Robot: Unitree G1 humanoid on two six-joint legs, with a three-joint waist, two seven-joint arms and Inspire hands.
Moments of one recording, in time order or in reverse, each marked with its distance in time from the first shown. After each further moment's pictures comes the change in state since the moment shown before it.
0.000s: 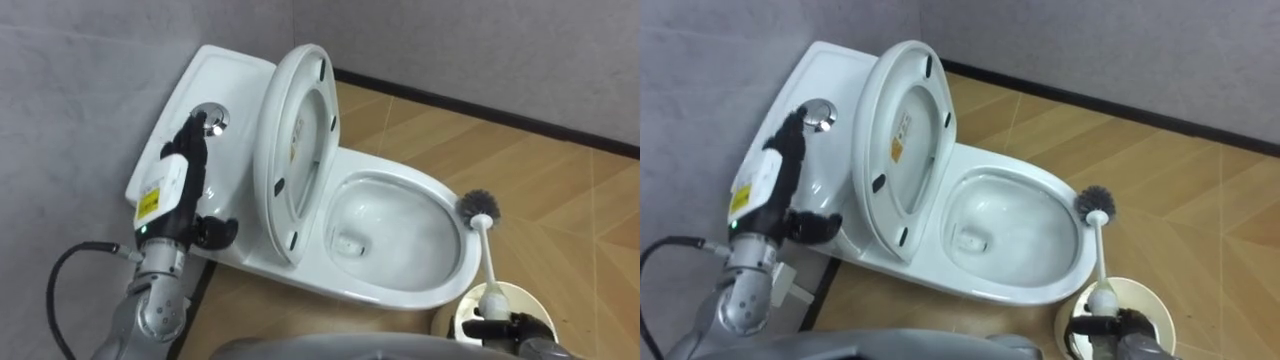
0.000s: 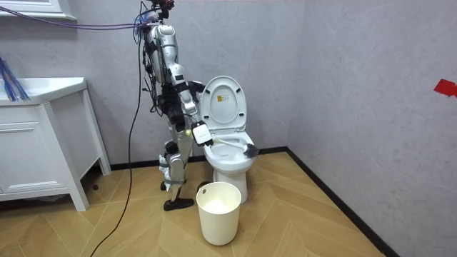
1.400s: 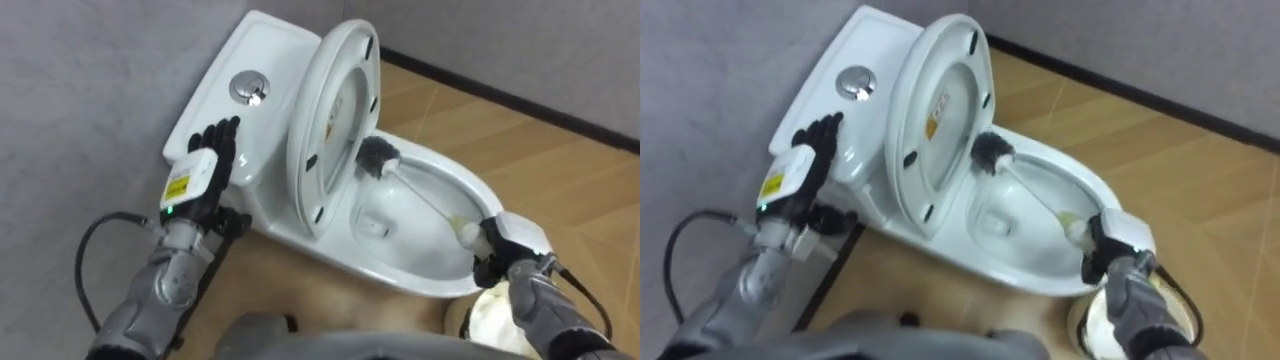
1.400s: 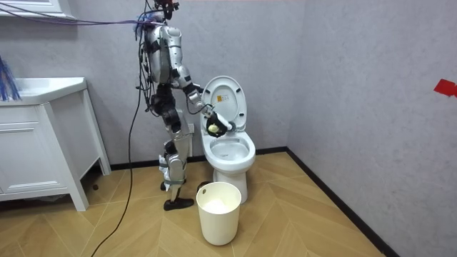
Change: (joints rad) left arm -0.241 0.011 -0.093 0.177 0.031 -0.058 -0.029; right arm 0.001 -0.076 0.251 -0.273 -0.897 0.001 -0.227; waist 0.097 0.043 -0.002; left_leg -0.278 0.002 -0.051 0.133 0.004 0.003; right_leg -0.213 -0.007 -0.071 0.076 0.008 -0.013
